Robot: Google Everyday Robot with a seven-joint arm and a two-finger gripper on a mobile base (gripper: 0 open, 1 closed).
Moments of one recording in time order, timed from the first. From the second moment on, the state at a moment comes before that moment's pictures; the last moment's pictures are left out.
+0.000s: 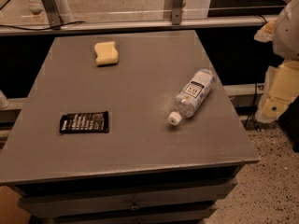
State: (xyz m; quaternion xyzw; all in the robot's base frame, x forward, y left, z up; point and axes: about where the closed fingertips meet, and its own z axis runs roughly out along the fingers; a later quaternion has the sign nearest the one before) arm 0.438 -0.216 0.977 -0.60 0.78 -0.04 0.16
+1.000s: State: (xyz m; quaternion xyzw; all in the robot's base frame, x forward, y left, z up) arm 0.480 -0.168 0.942 -0.70 0.69 -0.02 0.18
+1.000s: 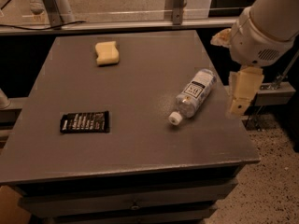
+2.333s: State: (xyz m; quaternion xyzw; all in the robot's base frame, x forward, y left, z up) arm 0.508 -0.124 0.915 -0.82 0.53 0.03 0.21
